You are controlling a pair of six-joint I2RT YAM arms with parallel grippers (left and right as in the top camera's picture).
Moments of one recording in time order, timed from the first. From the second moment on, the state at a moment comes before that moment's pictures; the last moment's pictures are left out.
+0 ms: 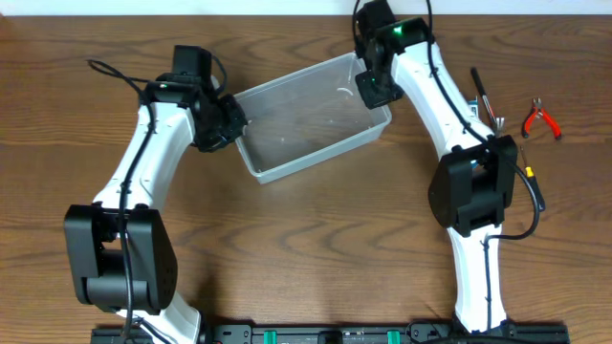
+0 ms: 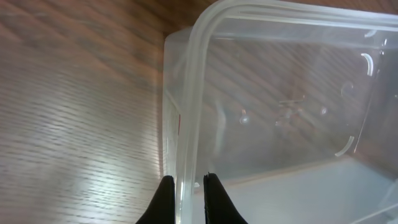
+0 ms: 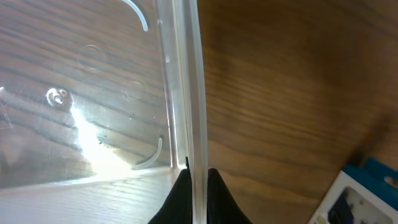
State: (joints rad) left arm -0.10 1.80 1.40 -0.84 0.26 -0.59; right arm 0.33 2.35 2.23 -1.27 0.14 0.01
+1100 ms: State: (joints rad) left arm -0.18 1.80 1.40 -0.77 0.35 -0.59; right arm 0.23 2.24 2.23 -1.52 0.13 0.04
